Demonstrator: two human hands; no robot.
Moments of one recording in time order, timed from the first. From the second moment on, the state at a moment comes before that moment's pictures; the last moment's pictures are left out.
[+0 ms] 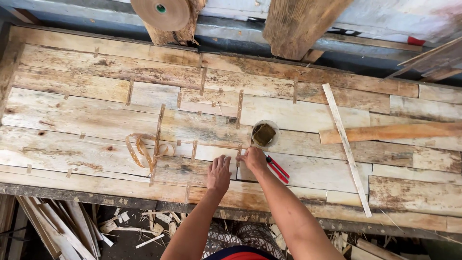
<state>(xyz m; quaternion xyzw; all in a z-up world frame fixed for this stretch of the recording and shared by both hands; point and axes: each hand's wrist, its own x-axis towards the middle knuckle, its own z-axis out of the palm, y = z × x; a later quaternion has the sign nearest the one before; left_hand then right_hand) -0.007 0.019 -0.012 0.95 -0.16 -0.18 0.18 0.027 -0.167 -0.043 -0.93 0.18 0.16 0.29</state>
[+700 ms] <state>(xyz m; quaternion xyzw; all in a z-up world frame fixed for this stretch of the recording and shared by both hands) -0.010 0.083 -0.006 0.92 0.05 -0.13 0.37 -0.052 -0.165 0.015 -0.93 -0.06 0.10 0.36</state>
